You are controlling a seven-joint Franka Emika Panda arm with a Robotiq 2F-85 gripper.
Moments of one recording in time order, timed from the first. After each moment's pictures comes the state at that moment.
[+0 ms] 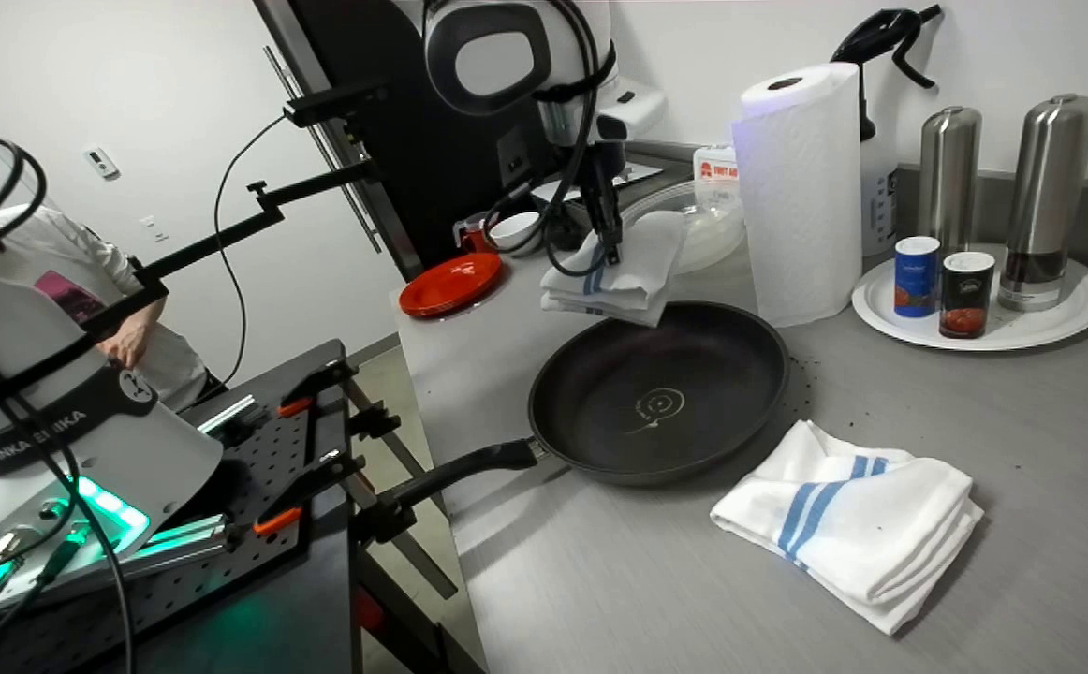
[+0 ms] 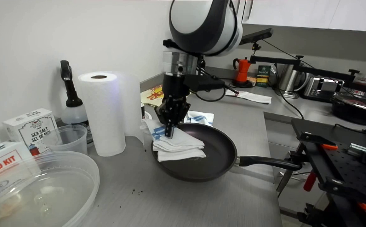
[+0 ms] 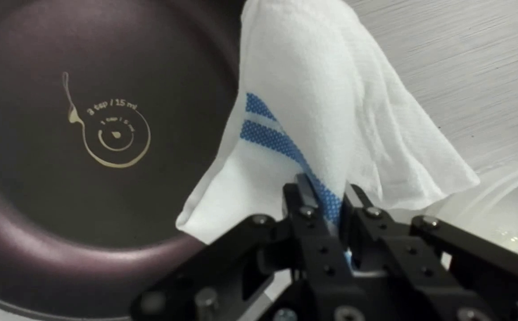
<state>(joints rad) -0.08 0.57 0.09 -2.08 0.27 2.65 0.08</state>
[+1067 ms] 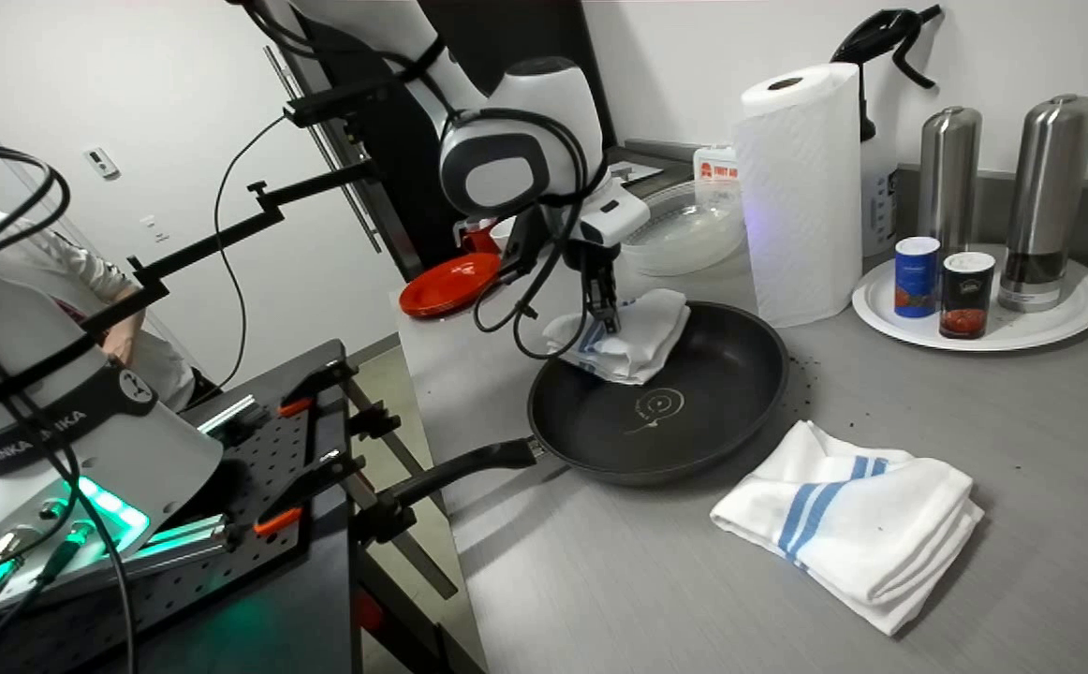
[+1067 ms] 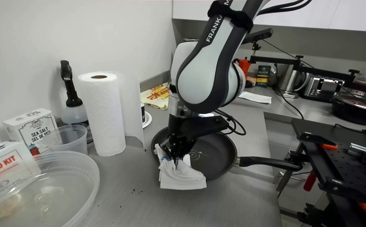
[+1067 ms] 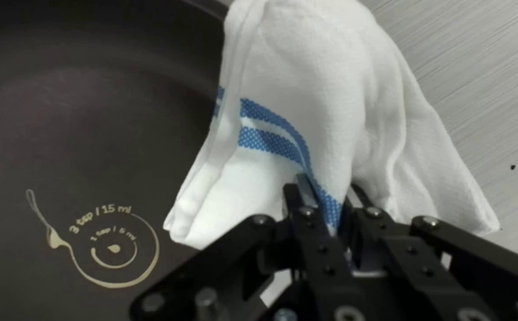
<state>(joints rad) -0.02 0.77 0.08 -2.08 0.30 2.88 0.30</state>
